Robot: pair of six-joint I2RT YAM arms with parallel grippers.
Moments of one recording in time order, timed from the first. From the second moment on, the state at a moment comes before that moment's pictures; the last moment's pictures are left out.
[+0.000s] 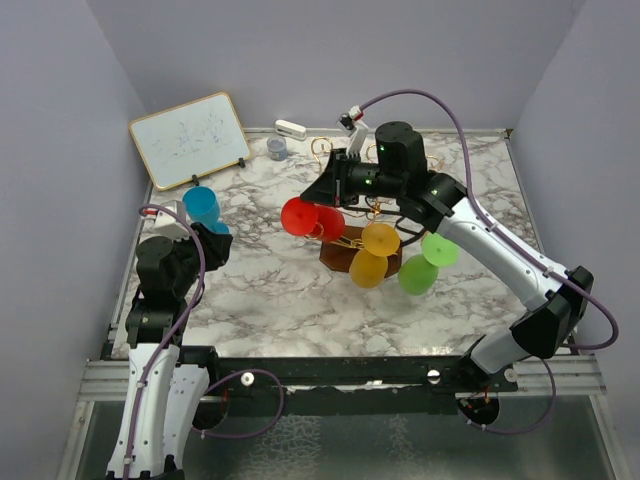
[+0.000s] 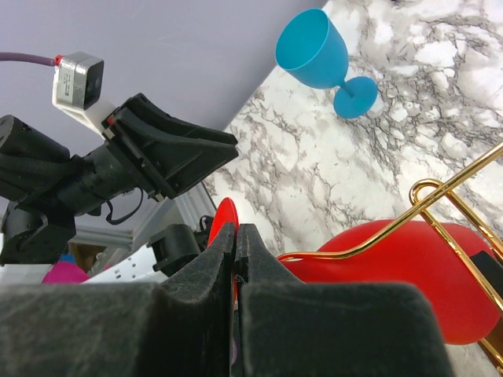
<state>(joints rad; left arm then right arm) -0.01 0.53 0.65 -0.41 0.24 -0.45 0.74 1.52 1.56 -0.33 -0.47 0.56</state>
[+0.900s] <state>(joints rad) -0.01 0.54 0.65 -0.41 0.24 -0.45 0.74 1.32 1.40 -0.31 -0.27 0.58</state>
